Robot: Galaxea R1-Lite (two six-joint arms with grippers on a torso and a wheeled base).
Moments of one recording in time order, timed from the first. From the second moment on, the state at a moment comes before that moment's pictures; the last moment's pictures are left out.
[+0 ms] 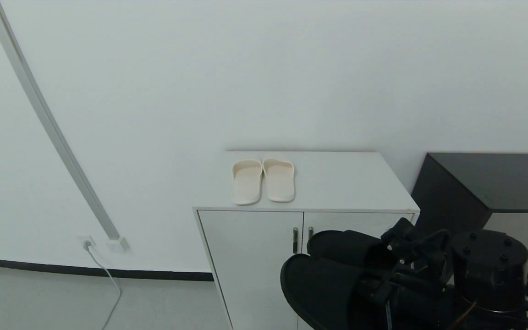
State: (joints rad) left arm 0.00 0.00 0.00 0.00 -0.01 0.00; right arm 0.78 1.66 -0.37 -0.97 0.05 0.10
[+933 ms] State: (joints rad) left arm 0.00 0.00 0.00 0.00 -0.01 0.00; right arm 0.81 1.64 -0.31 -1.01 0.05 0.08
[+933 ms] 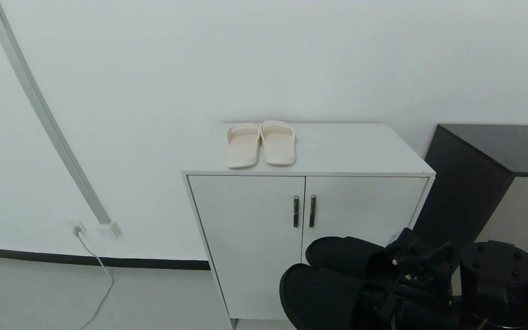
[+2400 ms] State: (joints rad) left arm 0.00 0.00 0.00 0.00 -0.02 0.09; right arm 0.81 1.67 -0.32 -1.01 0.04 0.09
